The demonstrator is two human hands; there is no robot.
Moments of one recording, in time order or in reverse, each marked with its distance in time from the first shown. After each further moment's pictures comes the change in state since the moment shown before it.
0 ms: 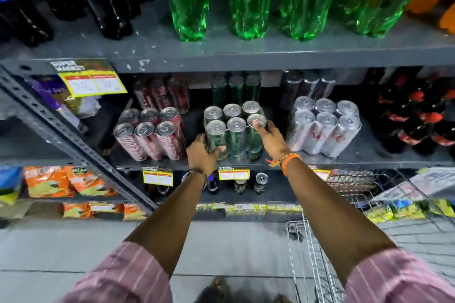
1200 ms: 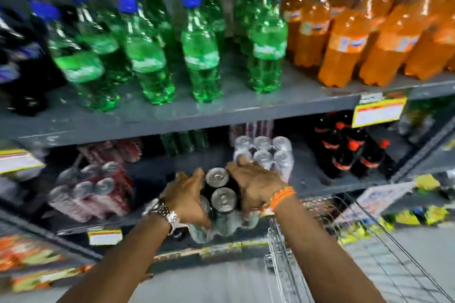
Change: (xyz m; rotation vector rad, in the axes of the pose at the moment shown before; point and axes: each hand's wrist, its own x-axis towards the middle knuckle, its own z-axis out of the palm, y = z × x) left_hand -0.058 0.177 0.001 0.823 -0.598 0.235; right_hand -0.081 -0.081 -0.131 -1.091 -0.358 -0.160
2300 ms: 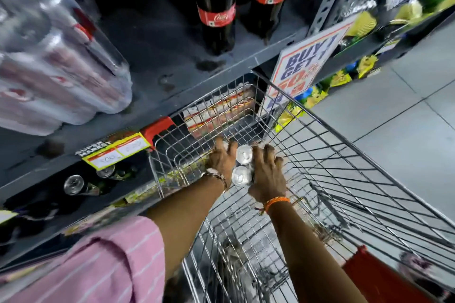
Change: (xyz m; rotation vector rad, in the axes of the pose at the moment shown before) left_hand 0.208 0.274 0.427 0.206 -0.170 0.367; right_hand -0.035 0.334 0.401 0.429 0.175 0.745
